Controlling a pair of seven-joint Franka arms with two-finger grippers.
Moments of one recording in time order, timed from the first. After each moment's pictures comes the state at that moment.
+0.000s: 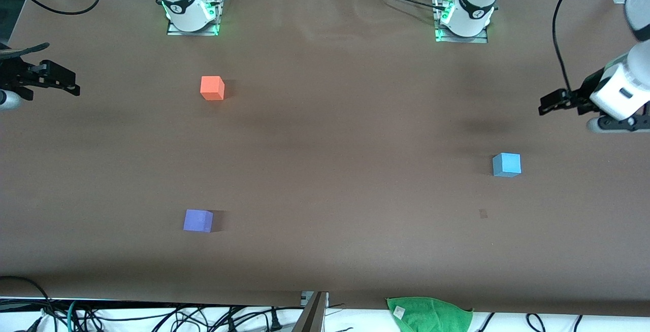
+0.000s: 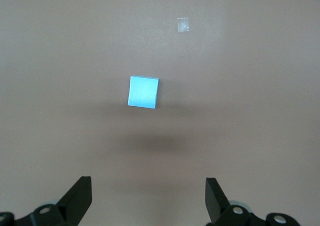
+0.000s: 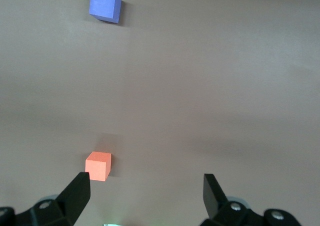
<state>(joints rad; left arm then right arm) 0.03 0.05 0.04 -1.86 -0.01 1.80 0.02 0.01 0.10 -0.04 -1.48 -0.02 1.50 -0.16</state>
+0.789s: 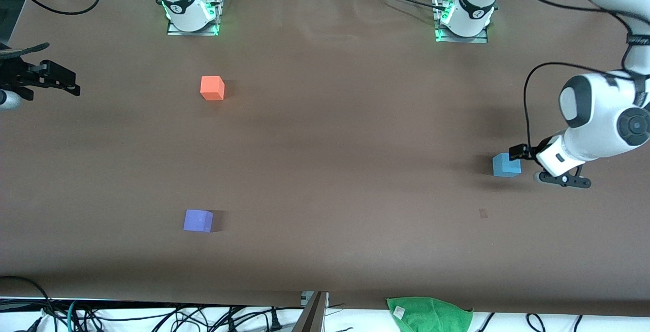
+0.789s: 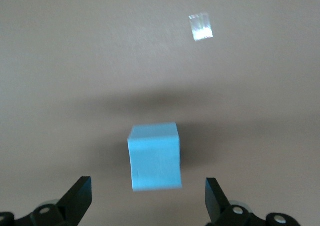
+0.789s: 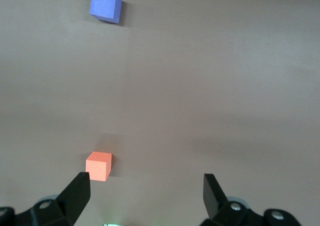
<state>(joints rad) 0.07 0.41 0.05 -1.91 -0.01 2.25 0.25 0.01 0.10 -0.04 -1.48 -0.02 1.50 -0.16</state>
